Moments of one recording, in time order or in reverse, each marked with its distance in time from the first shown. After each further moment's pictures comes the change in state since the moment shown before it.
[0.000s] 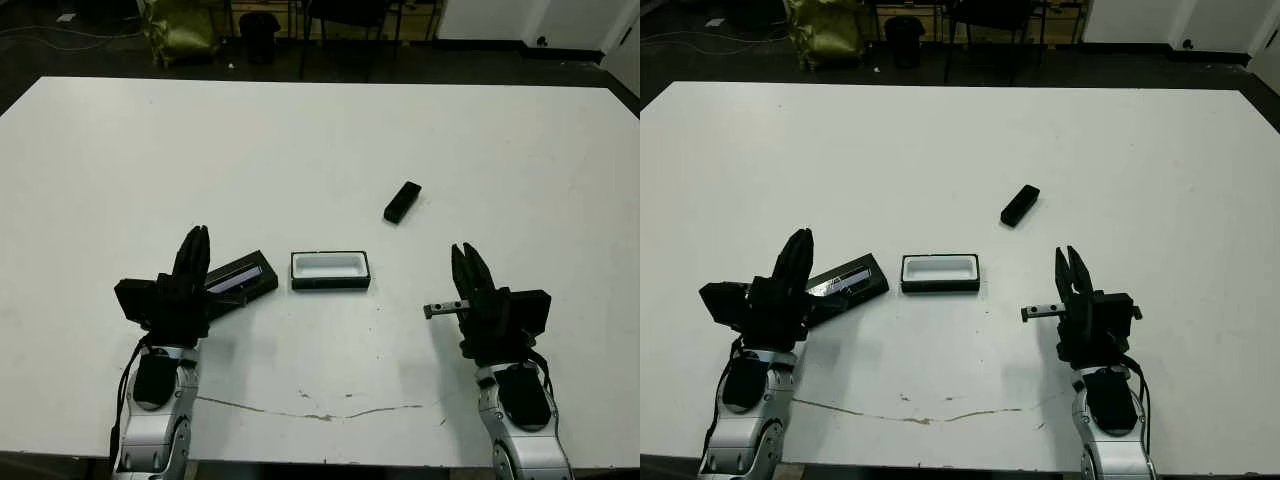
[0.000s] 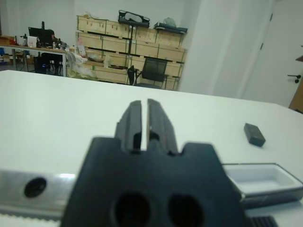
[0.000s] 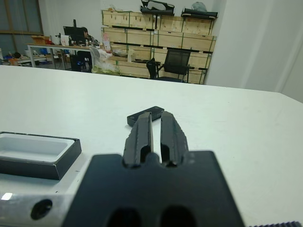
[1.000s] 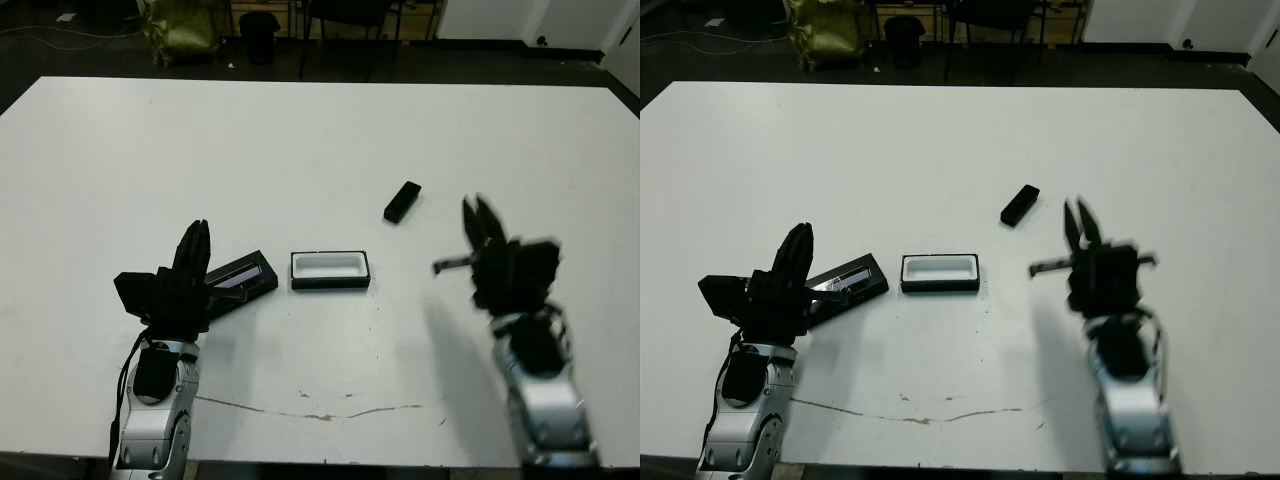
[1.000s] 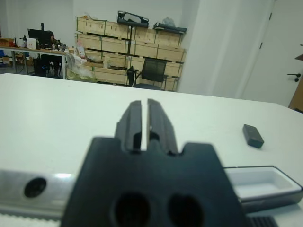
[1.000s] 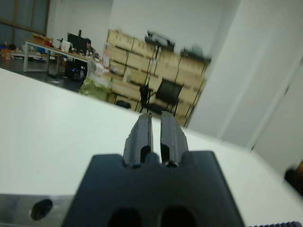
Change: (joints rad) left arm -0.004 -0.001 -0.012 -0.016 0.024 0.017 0.014; right arm -0.425 -0.228 -0.092 0.048 -0.058 0.147 0.087
